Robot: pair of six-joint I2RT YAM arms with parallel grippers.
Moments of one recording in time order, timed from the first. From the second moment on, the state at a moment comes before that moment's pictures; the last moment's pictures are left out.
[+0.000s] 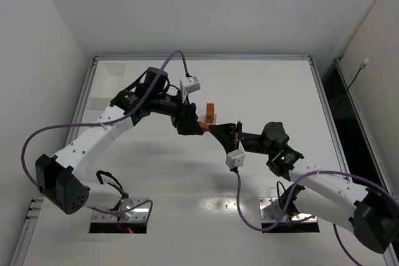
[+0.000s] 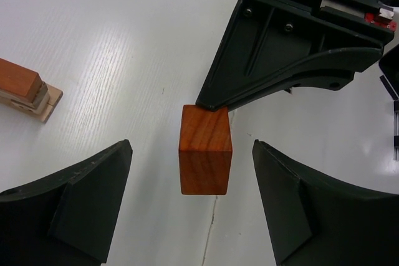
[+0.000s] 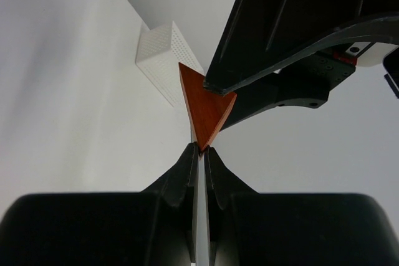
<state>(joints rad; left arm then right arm) -0.54 1.33 1.28 -0.62 0.83 0.09 0.70 0.95 0.39 0.58 -0.68 -1.18</state>
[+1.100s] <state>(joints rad) -0.54 1.33 1.27 -0.61 0.84 0.07 0.70 0.93 0.39 0.57 -0.68 -1.18</state>
